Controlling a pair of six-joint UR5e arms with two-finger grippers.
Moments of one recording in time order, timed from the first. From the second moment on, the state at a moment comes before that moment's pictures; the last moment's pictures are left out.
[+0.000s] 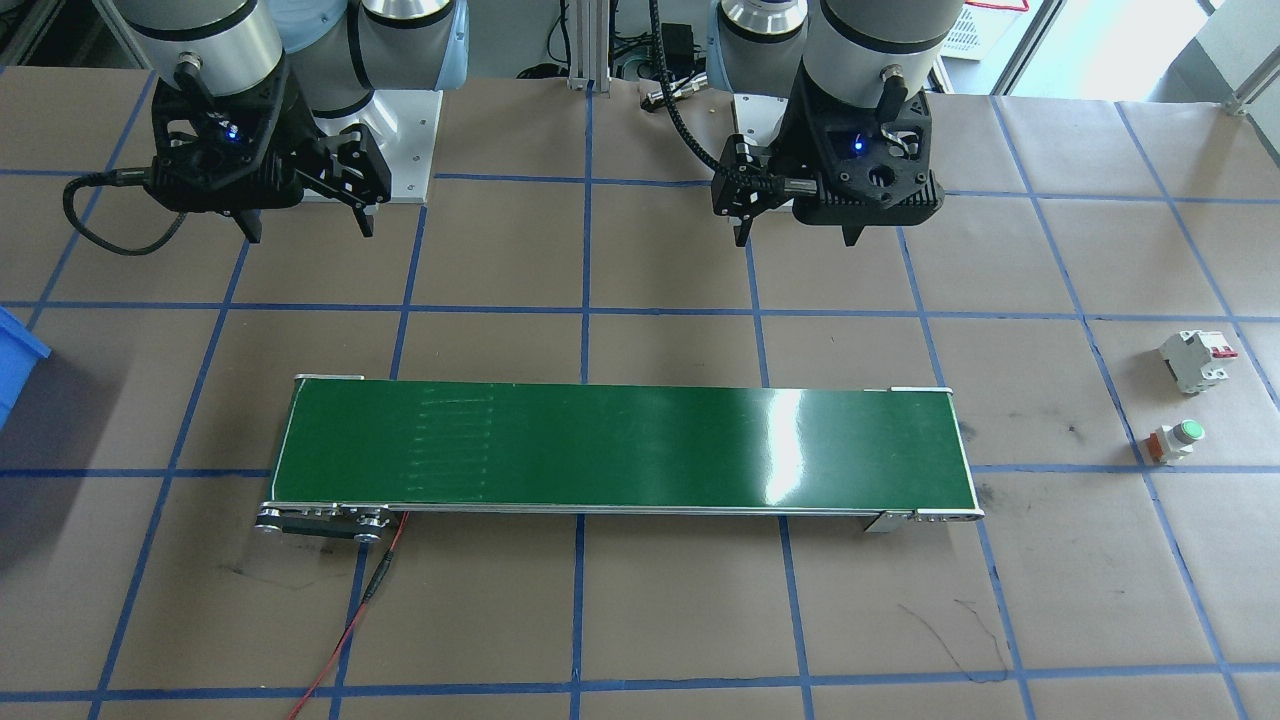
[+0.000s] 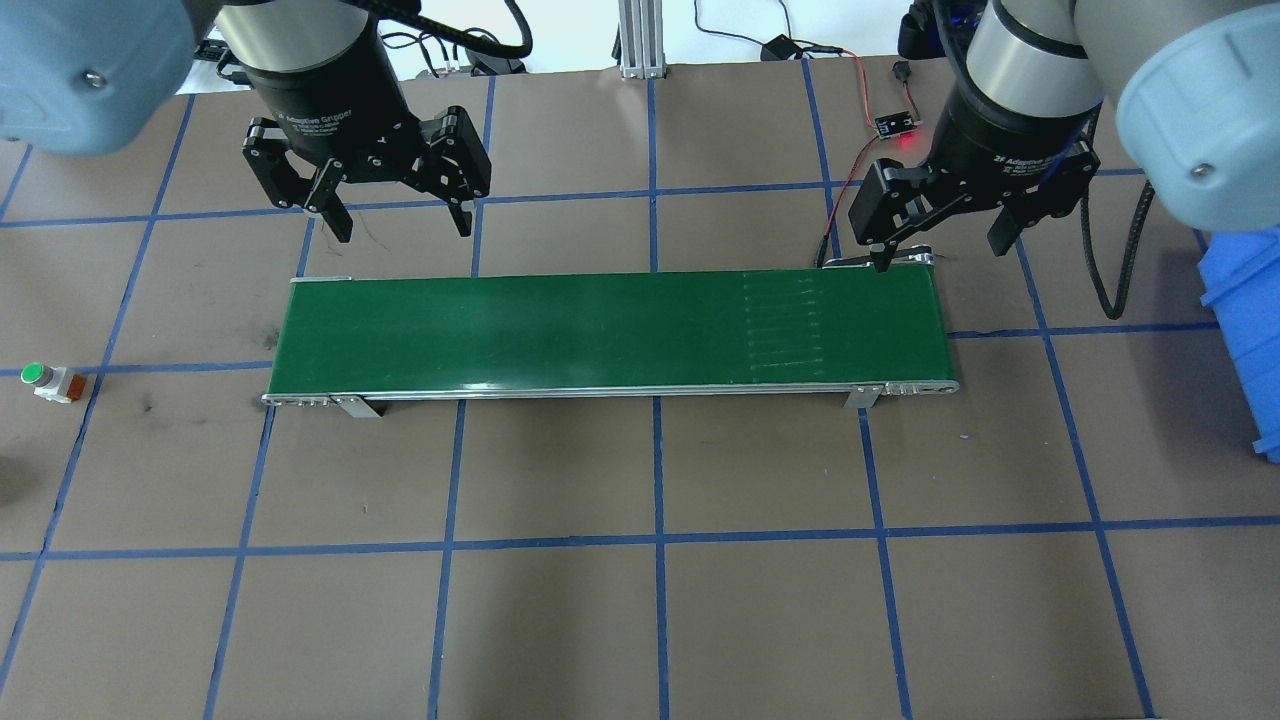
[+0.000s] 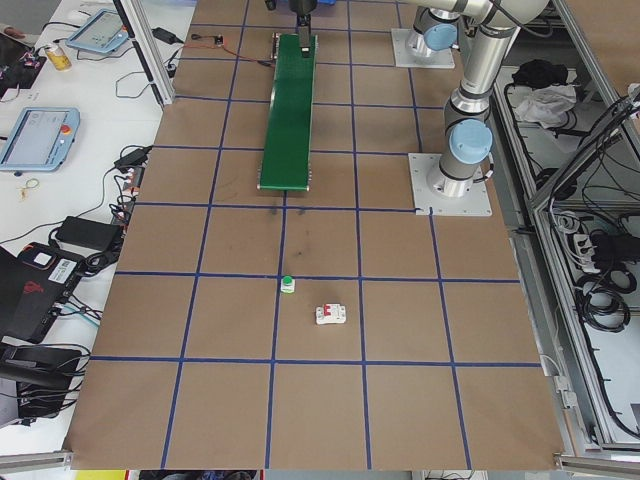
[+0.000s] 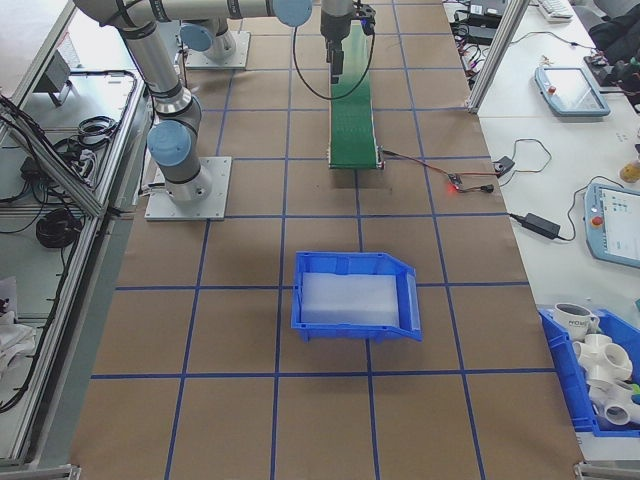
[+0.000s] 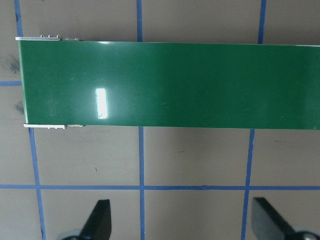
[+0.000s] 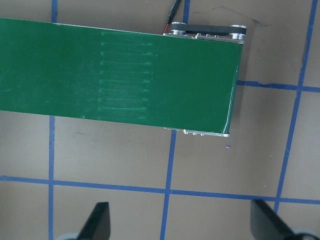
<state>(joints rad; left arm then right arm) -1.71 -1.64 -1.40 -1.72 1.58 -0.16 1.60 -1.61 1.60 -1.53 -1.58 -0.06</state>
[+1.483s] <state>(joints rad) -0.78 -1.94 -1.39 -1.54 1.71 0.67 1.60 -1.61 1.60 -1.53 -1.58 -0.06</state>
